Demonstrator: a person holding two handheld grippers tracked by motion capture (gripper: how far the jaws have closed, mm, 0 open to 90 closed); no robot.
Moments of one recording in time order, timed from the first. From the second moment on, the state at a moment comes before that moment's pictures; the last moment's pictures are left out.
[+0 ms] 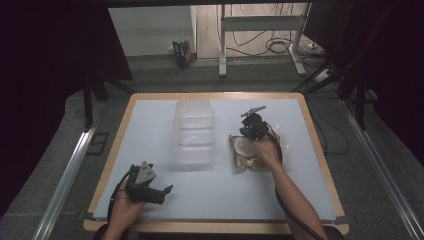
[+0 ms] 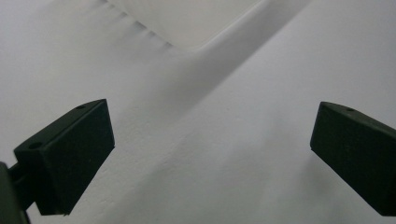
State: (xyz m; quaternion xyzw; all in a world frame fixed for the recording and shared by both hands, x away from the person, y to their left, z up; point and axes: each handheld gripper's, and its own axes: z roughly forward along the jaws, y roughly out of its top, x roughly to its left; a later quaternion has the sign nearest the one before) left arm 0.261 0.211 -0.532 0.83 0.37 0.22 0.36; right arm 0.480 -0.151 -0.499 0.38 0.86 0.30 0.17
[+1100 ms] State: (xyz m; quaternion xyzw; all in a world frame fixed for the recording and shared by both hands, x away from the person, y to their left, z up) left arm 0.261 0.210 -0.532 0.83 0.36 0.23 0.36; right arm 0.430 -0.142 -0.510 0.34 0.89 0.27 0.14
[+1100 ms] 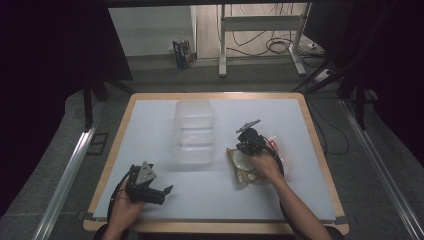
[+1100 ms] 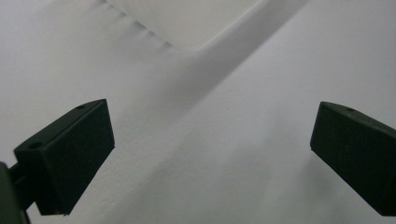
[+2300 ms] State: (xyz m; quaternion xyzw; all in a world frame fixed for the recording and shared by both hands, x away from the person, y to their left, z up) left arm 0.259 0.211 -0.531 0.83 0.36 0.23 0.36; right arm 0.367 -0.166 -0.487 0.31 0.88 0.30 0.18
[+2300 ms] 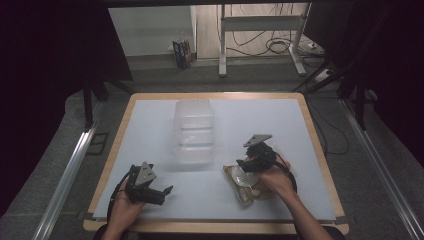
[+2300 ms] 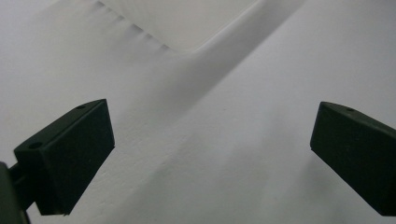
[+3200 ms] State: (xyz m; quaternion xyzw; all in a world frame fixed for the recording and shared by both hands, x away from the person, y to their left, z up) left arm 0.259 0.210 -0.531 0.83 0.35 0.23 0.36; right arm 0.345 -0.228 -0.465 0.33 0.86 0.33 0.21
